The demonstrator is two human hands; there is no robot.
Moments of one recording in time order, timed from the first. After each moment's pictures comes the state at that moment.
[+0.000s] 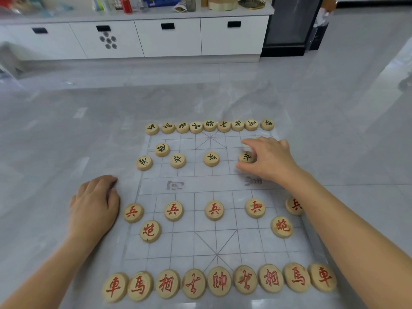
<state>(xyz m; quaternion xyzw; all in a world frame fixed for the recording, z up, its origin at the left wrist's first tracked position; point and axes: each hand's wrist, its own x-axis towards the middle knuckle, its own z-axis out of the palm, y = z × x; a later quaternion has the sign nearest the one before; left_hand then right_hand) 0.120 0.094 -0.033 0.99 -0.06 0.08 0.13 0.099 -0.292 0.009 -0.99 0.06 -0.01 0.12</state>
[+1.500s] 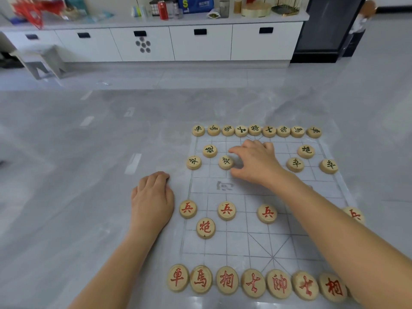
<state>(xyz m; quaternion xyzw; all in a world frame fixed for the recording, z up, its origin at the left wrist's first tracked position) 0.120 0.095 -0.040 0.98 -0.06 0.10 0.15 0.147 -0.169 0.011 -1.00 -0.04 0.00 0.08</state>
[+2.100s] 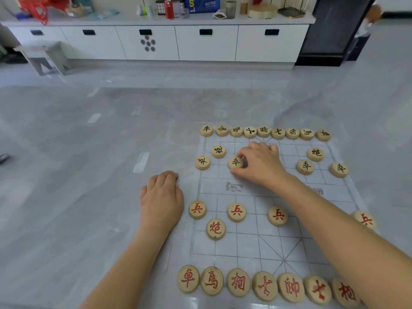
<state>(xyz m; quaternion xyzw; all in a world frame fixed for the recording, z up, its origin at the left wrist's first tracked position) 0.122 0.094 -0.045 0.98 -0.06 0.11 0.14 0.156 -0.157 0.001 -1.00 -0.01 -0.02 0.08</state>
